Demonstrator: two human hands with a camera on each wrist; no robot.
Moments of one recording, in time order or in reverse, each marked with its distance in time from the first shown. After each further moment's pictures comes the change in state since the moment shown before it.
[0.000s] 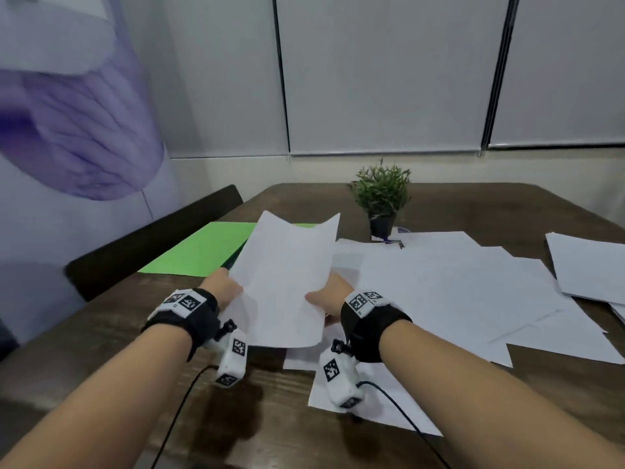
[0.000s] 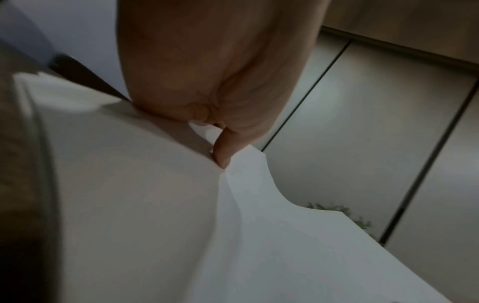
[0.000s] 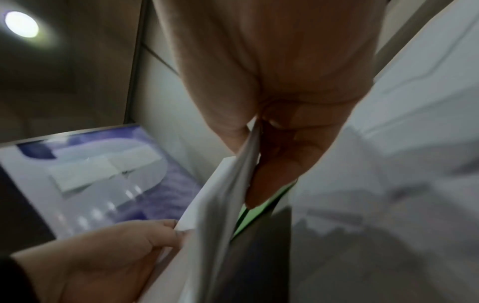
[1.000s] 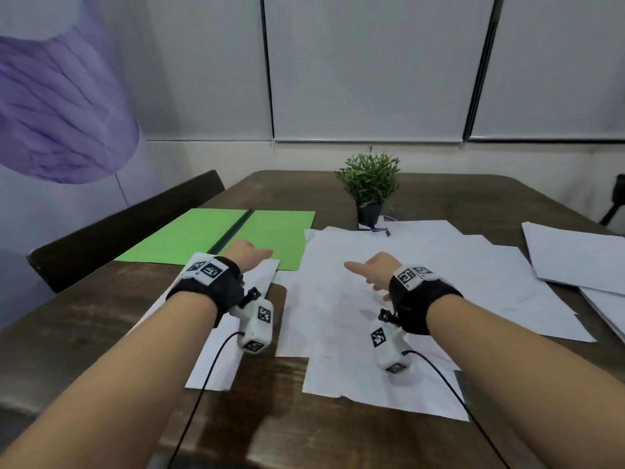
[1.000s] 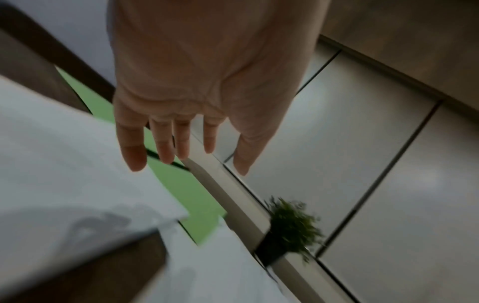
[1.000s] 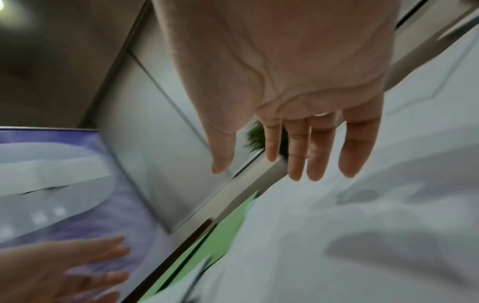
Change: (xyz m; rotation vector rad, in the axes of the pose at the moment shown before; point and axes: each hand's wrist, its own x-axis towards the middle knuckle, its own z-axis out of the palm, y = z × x) left_hand -0.010 0.059 0.013 -0.210 -0.101 0.019; right_hand -0.007 0.031 -0.078 -0.159 0.180 0.278
